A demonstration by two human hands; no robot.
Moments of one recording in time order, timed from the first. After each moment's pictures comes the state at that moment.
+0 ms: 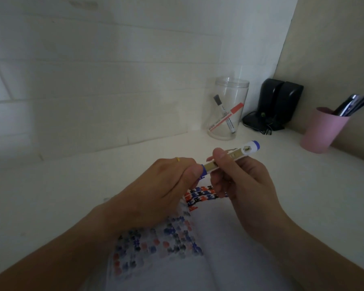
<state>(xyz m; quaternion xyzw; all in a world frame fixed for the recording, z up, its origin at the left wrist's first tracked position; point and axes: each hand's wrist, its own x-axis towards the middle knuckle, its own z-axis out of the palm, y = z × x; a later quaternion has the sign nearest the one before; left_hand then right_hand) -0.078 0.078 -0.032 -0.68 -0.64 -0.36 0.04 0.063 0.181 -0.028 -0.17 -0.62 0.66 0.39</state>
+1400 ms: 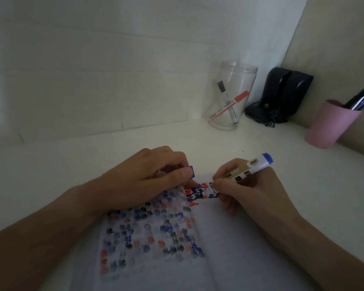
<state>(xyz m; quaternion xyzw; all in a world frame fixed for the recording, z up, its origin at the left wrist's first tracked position) -0.117 0.076 -0.045 -0.67 -0.66 -0.32 -0.10 0.078 0.206 -0.051 -0.25 -0.76 0.53 0.28</state>
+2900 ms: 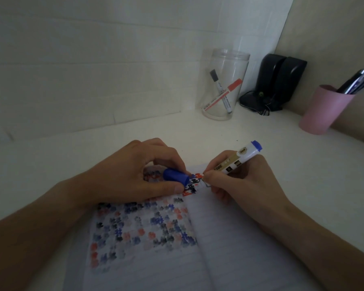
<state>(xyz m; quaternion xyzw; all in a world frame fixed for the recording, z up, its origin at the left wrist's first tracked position) -0.123 0.074 -0.048 -0.71 -0.64 -0.29 -0.07 0.079 0.201 -0.050 -0.27 -0.78 0.51 0.26</state>
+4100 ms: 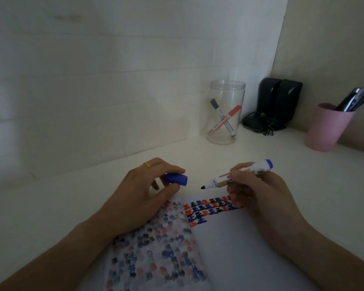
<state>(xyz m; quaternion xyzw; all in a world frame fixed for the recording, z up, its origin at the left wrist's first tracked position) -0.126 0.079 -0.054 -0.61 -0.70 -0.36 0.04 0.076 0.221 -0.049 -0.26 -0.58 0.68 0.38</state>
